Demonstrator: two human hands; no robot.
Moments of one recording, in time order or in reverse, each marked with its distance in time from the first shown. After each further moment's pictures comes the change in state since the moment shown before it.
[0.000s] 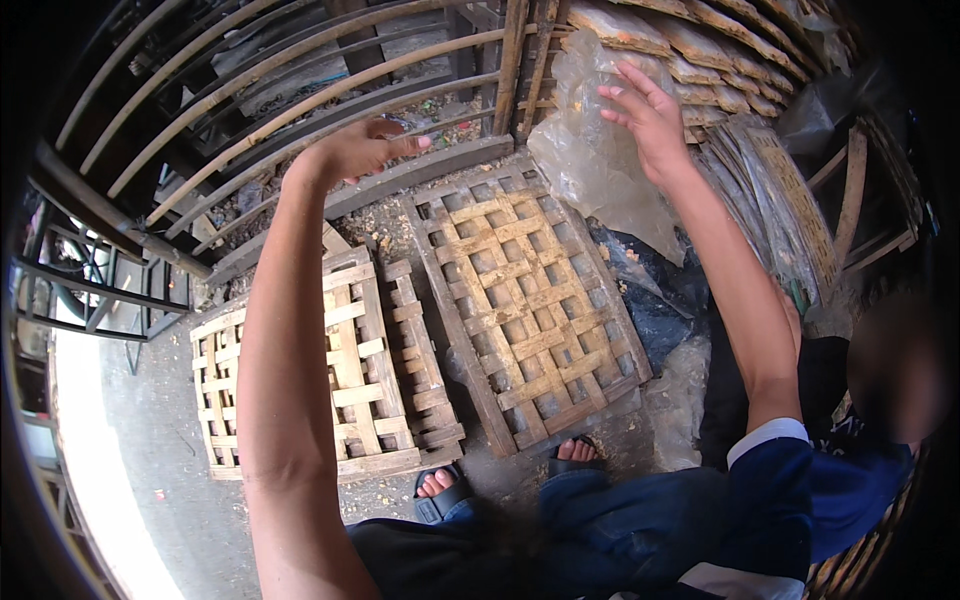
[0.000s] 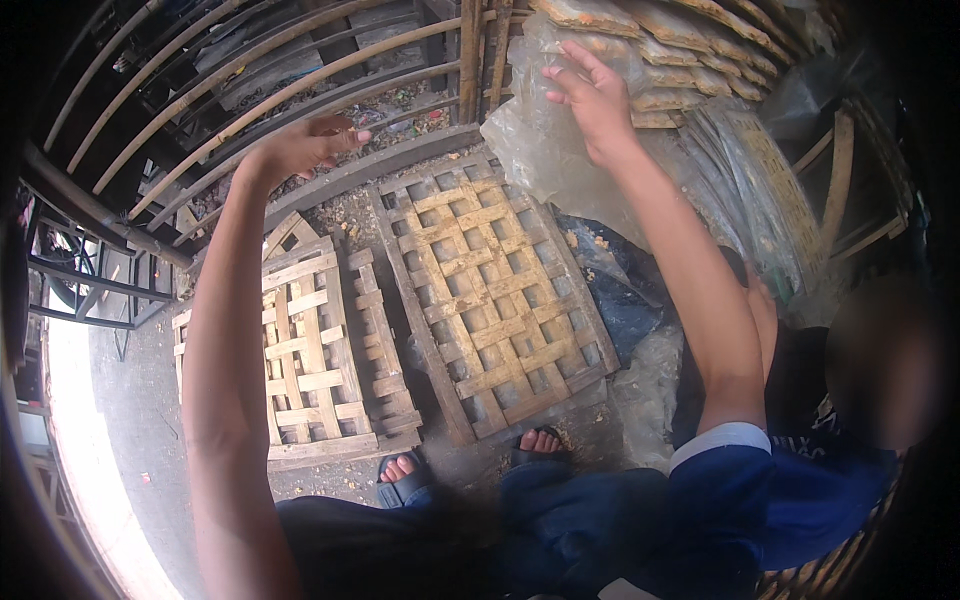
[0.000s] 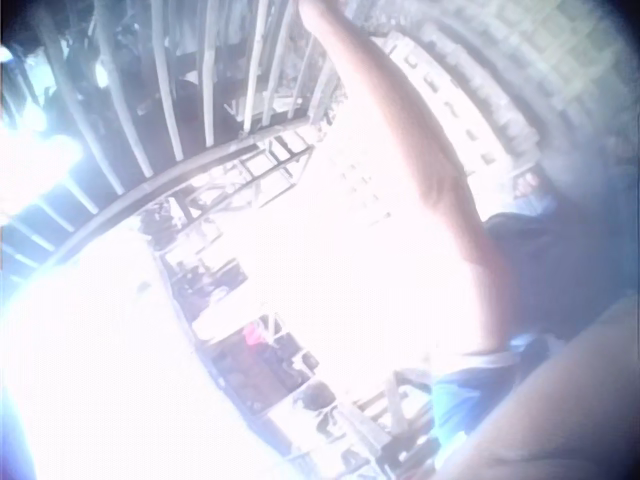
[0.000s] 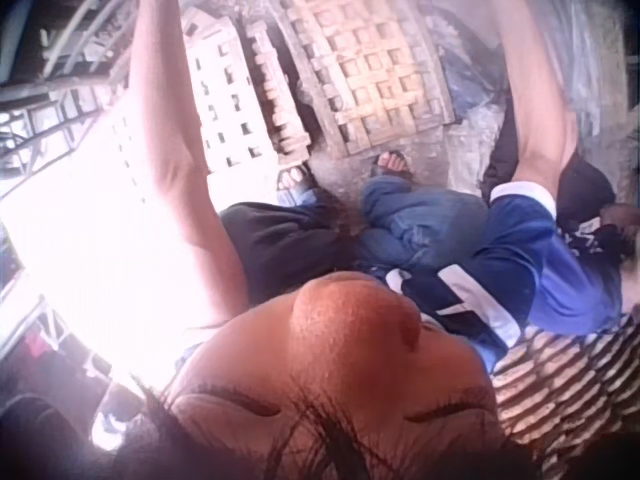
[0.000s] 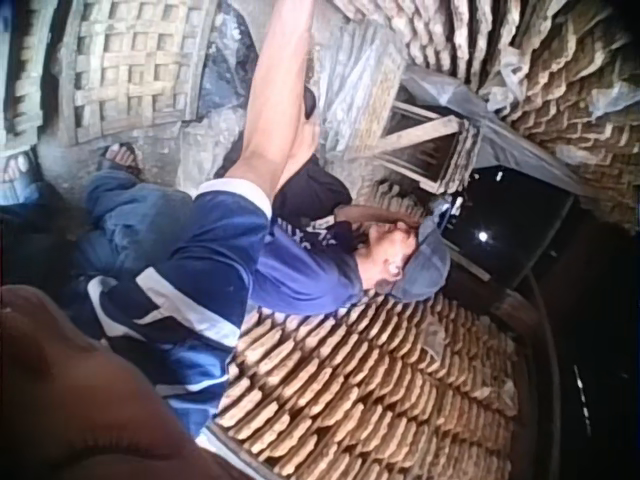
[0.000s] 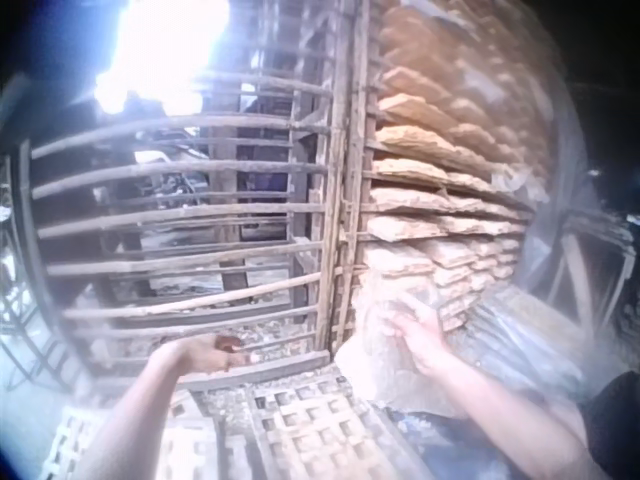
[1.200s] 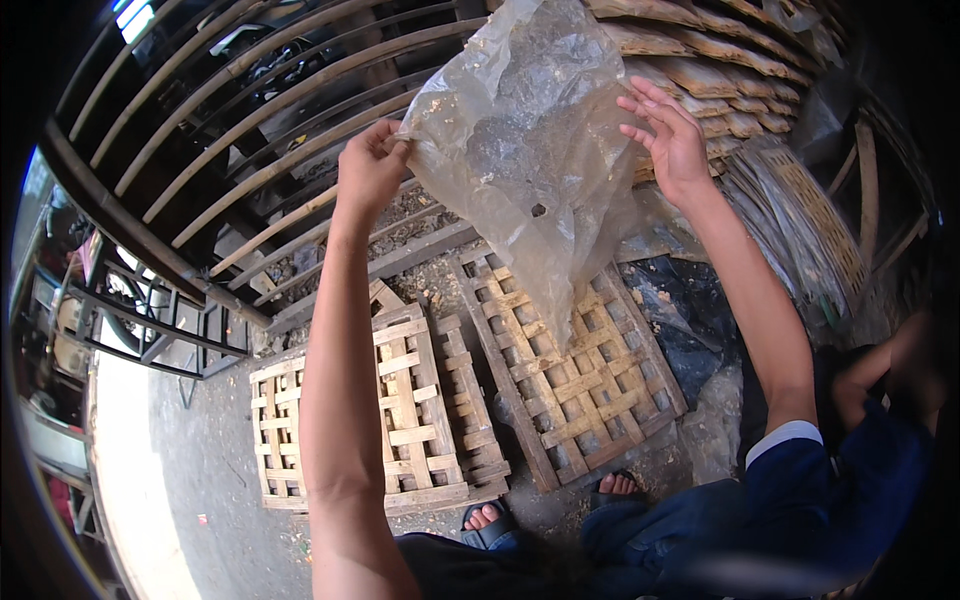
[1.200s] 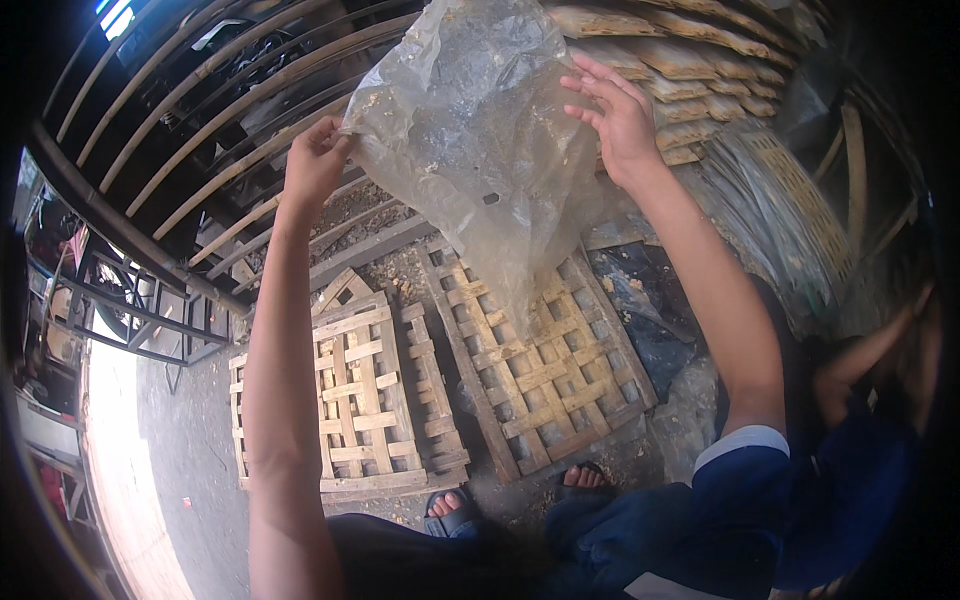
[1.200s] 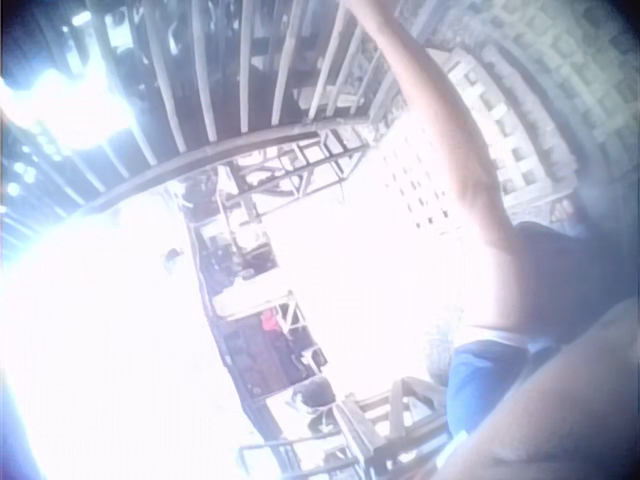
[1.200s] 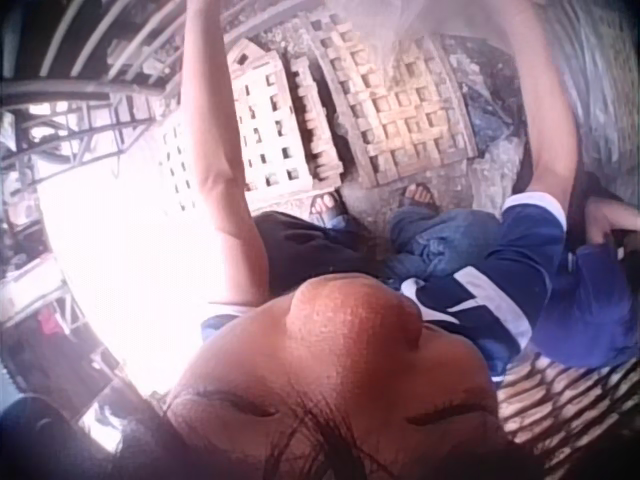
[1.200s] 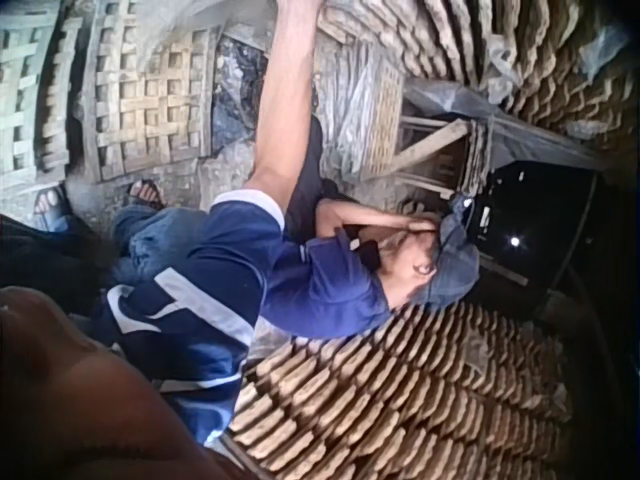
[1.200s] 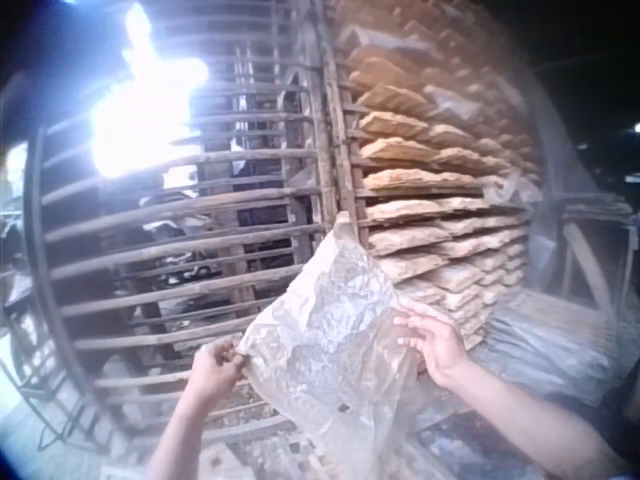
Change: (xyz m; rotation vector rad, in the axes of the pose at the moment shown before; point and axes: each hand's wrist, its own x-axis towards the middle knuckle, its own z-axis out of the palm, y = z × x) left_hand -0.010 0.020 -0.045 -0.335 0.742 0.430; right_hand 0.010 -0.062 0.004 0.350 -0.024 -0.096
